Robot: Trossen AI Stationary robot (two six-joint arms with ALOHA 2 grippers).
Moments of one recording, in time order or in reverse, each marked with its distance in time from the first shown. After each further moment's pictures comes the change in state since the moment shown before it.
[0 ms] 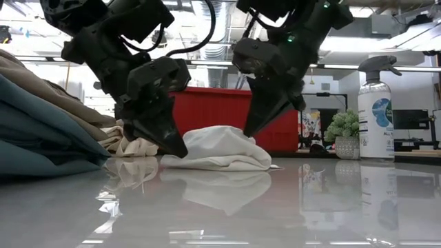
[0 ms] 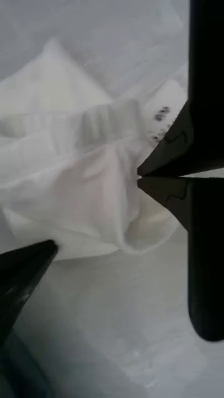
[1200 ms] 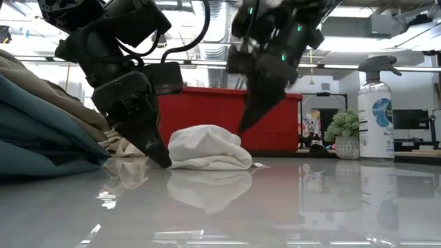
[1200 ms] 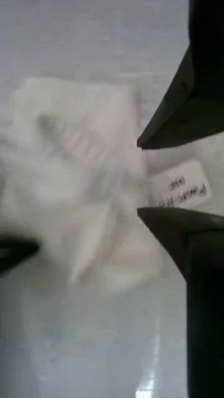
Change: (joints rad) left arm -0.013 -0.001 0.002 -0.108 0.026 0.214; right arm -0.211 -0.026 0.003 0.018 -0.294 -0.716
